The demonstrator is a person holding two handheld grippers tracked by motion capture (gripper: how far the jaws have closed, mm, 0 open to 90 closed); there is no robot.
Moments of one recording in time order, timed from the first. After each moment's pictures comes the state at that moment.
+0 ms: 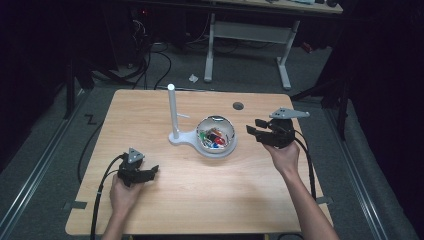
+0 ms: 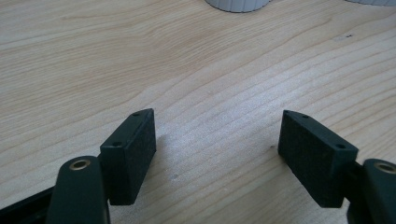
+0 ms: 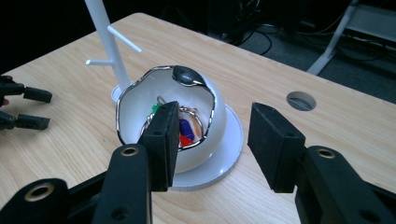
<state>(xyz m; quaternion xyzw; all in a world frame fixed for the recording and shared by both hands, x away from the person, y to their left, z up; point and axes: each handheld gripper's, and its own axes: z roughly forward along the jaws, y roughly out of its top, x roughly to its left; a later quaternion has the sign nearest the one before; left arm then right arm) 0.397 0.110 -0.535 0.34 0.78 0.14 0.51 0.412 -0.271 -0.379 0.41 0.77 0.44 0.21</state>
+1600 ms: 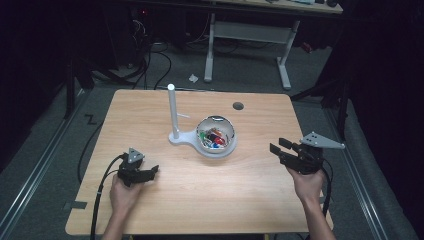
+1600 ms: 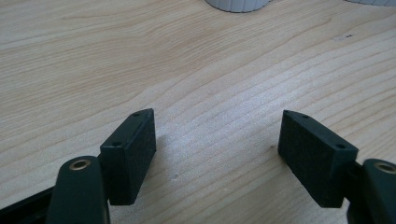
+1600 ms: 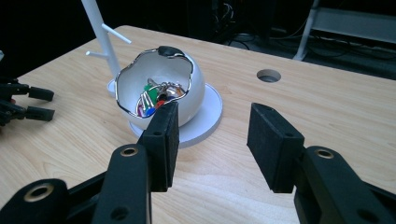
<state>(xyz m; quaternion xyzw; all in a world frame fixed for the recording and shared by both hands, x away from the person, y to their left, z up) 0.397 0.110 -0.535 0.34 0.78 0.14 0.51 0.336 -0.320 -0.393 0.45 0.72 0.47 0.23</state>
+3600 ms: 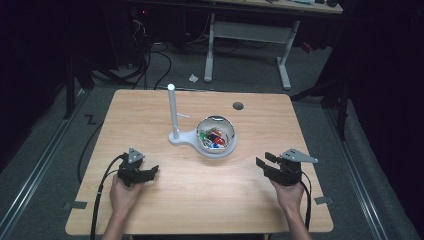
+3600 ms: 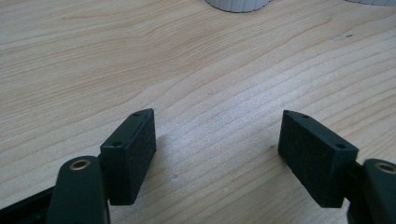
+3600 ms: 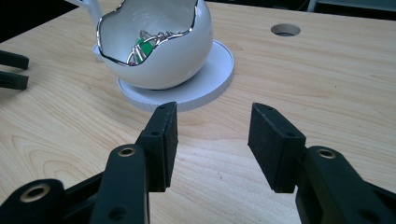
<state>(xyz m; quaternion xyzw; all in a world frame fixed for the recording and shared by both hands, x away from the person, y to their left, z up) 0.397 0.110 -0.535 0.34 0.78 0.14 0.51 0.340 -0.297 -0.469 0.47 0.73 0.45 0.22</state>
